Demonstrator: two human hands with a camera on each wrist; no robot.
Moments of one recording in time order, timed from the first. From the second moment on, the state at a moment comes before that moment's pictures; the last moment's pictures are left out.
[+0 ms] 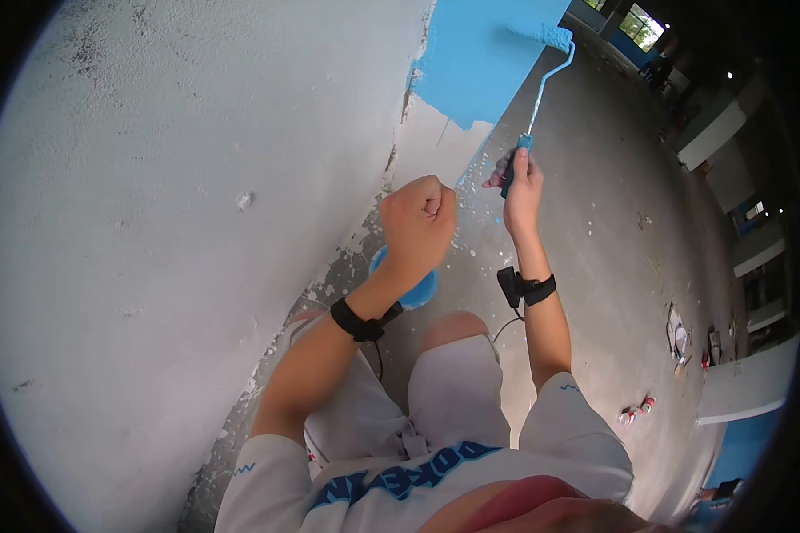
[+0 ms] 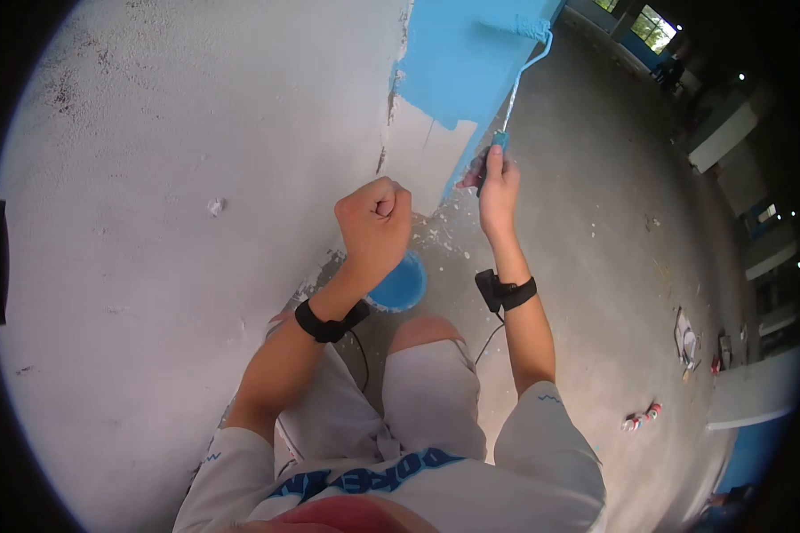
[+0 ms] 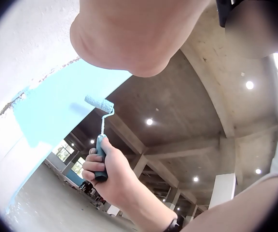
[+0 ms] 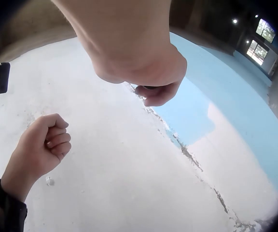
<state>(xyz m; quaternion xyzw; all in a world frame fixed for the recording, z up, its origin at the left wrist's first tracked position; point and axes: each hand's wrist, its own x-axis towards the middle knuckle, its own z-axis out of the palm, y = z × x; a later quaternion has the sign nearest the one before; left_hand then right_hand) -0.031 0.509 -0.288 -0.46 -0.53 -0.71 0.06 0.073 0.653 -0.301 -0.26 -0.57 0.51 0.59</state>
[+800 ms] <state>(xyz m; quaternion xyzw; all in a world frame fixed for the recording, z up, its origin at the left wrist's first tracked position) -0.079 0.486 -0.271 -0.27 -0.48 -0.81 -0.18 0.094 0.601 -0.527 -0.48 -0.44 0.63 0.42</state>
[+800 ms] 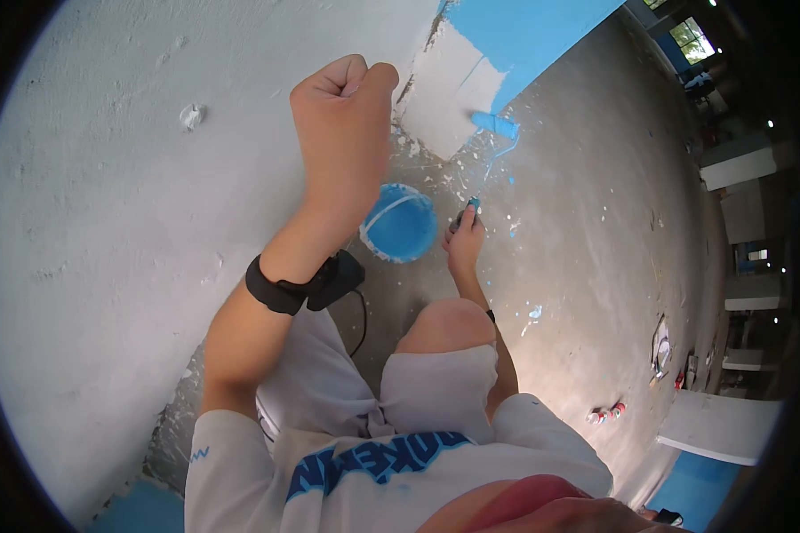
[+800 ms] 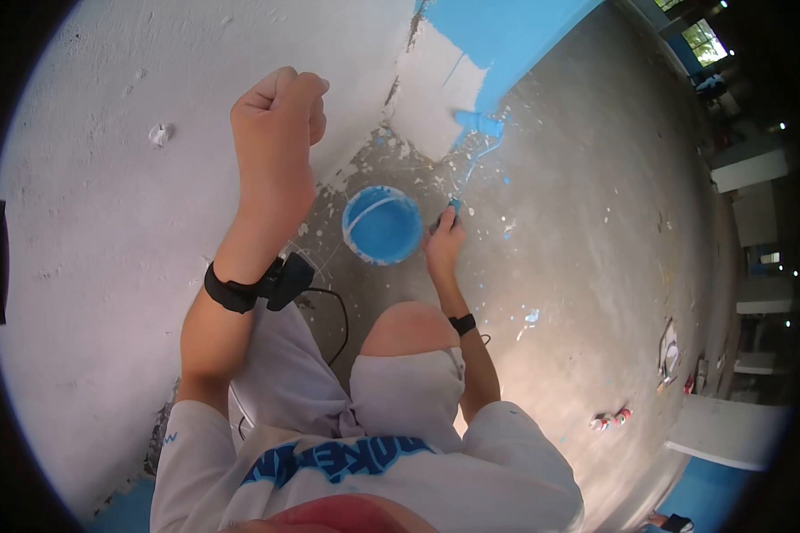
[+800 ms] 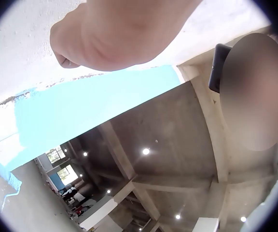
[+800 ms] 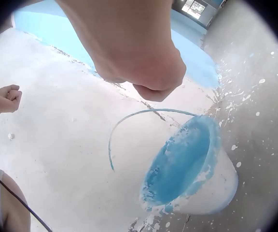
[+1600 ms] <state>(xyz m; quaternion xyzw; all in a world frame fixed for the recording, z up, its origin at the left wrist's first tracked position) -0.072 0.498 -0.281 -0.28 -0.49 -0.81 -0.16 0.077 0.649 -0.543 -0.54 -0.70 0.26 0.38</state>
